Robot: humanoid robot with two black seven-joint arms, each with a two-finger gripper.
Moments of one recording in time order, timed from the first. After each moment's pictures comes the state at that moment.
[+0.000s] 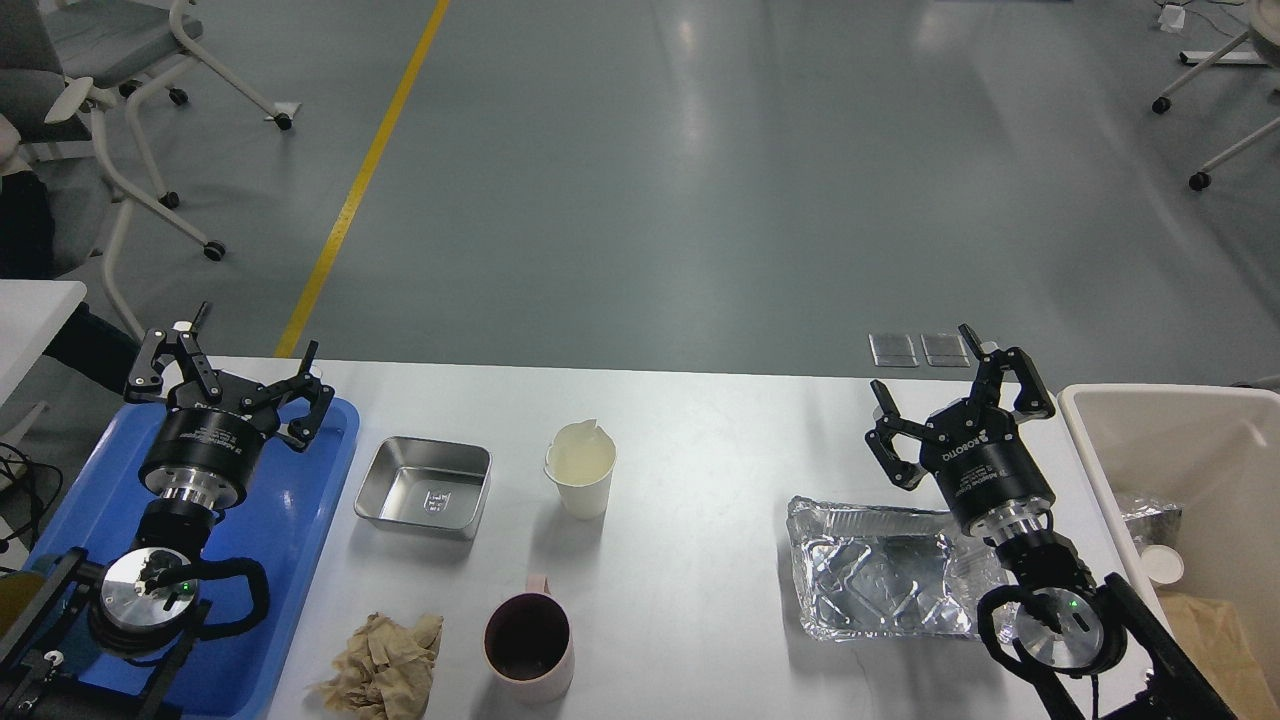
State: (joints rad) left arm -0.13 0.17 -1.40 -1.29 0.06 -0.15 -0.11; right arm 0.07 -0.11 1.40 1.35 -0.36 0.24 0.14
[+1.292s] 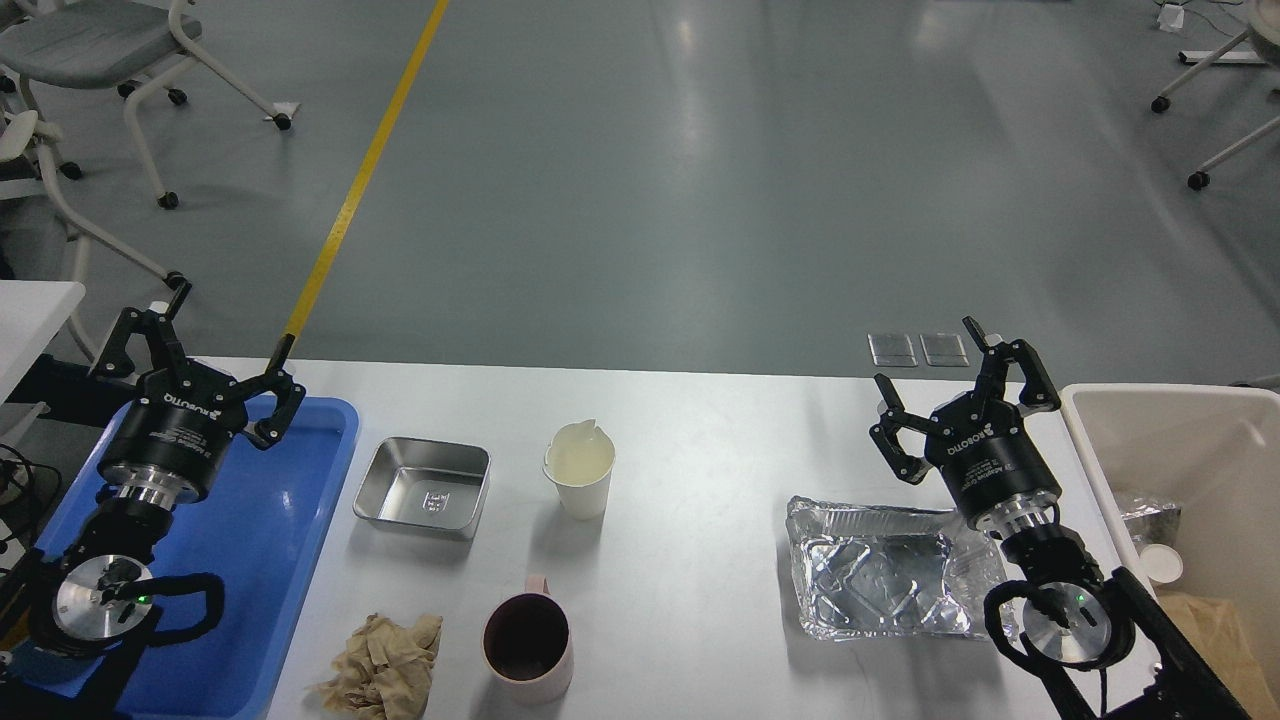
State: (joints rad) left arm -0.11 0.31 -1.42 -1.27 0.21 -0.28 -0.12; right arm 0.08 -0.13 1.39 1.36 -0.36 0.24 0.14
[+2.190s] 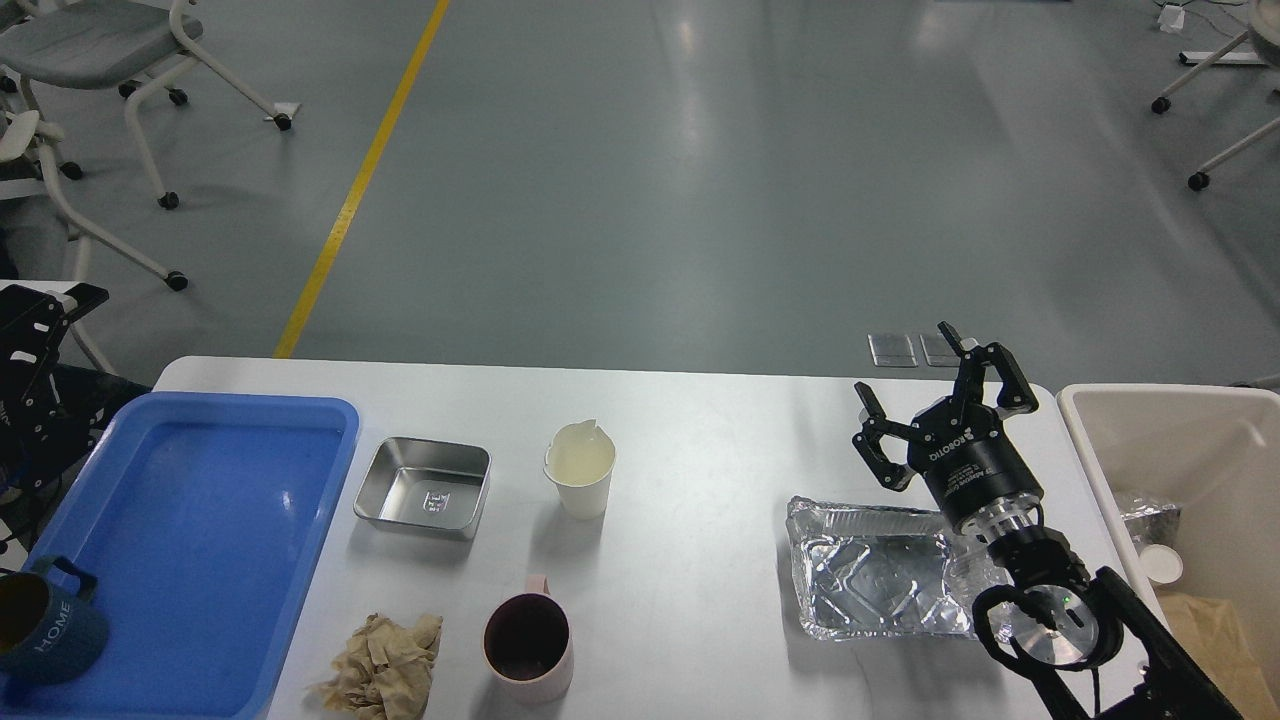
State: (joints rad) left arm 0.16 1.02 -1.35 -1.62 0.54 -0.09 -0.03; right arm 0.09 -0.15 1.34 1.36 -0.36 0.23 0.14
